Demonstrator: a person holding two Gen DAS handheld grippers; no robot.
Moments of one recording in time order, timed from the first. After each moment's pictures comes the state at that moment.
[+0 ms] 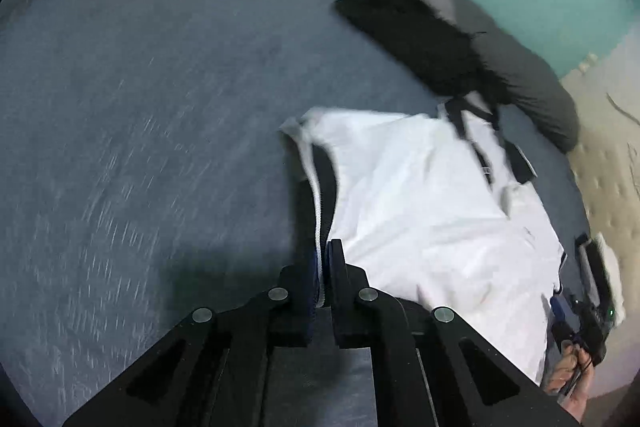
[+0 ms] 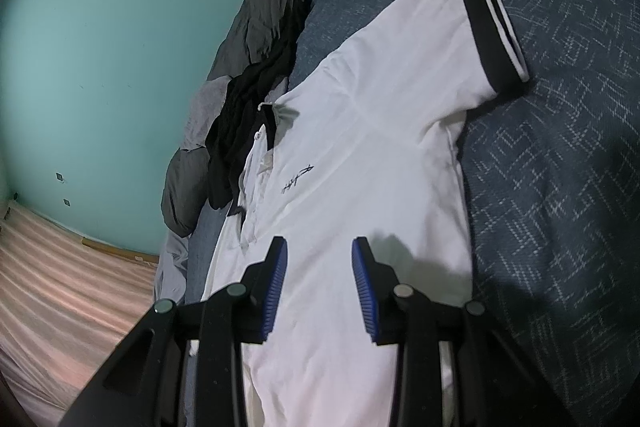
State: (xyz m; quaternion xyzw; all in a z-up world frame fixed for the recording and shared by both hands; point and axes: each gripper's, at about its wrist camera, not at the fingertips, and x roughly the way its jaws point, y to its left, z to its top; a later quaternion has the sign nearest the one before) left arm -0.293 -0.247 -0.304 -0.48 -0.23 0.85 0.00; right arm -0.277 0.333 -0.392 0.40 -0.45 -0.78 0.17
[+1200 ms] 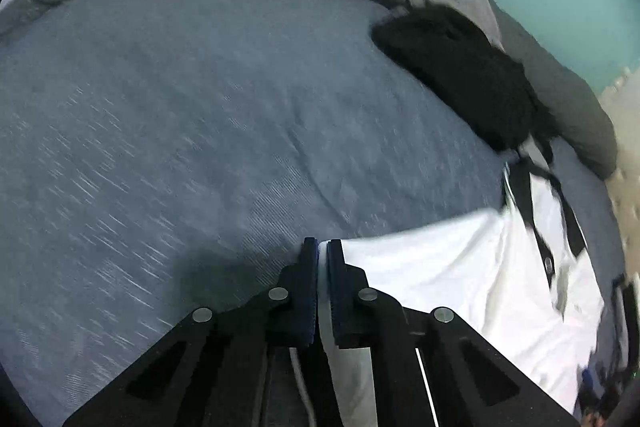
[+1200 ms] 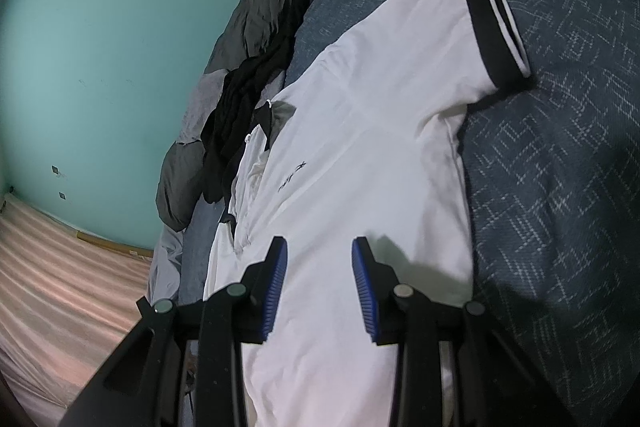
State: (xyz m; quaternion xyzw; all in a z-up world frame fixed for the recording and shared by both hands) left arm -0.396 -0.280 -0.315 -0.45 -0.20 0.87 -0.06; right arm -0.279 0.330 -0.396 0.40 -0.44 -0.78 0.17
